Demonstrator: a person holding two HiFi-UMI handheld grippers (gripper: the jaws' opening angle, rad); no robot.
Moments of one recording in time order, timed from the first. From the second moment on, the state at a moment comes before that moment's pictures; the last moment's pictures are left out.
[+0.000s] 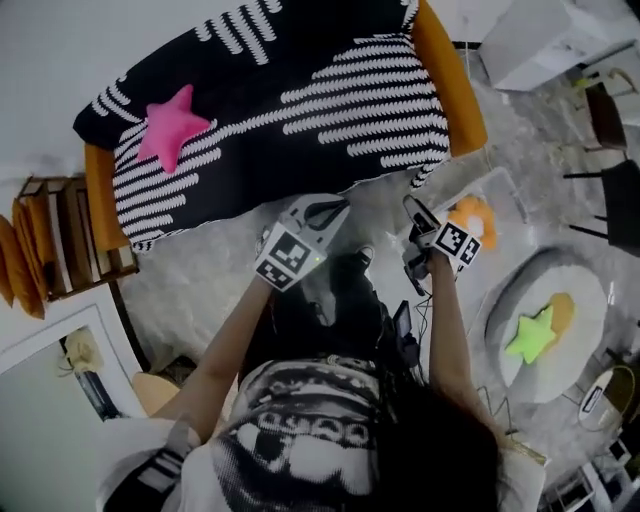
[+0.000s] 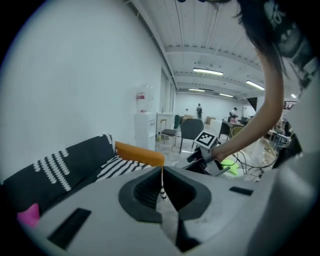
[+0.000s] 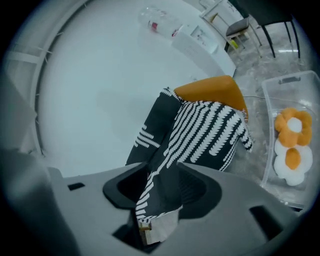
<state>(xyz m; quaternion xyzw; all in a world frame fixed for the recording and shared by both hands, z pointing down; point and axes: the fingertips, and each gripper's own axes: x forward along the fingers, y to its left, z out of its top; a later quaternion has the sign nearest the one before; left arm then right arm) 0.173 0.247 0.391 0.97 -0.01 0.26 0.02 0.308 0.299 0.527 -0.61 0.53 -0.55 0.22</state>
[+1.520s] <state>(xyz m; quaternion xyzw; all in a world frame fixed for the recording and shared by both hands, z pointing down) -0.411 -0.032 0.413 0.88 -0.40 0.21 0.15 -0.280 -0.070 0.499 -0.38 0.71 -0.59 0.03</state>
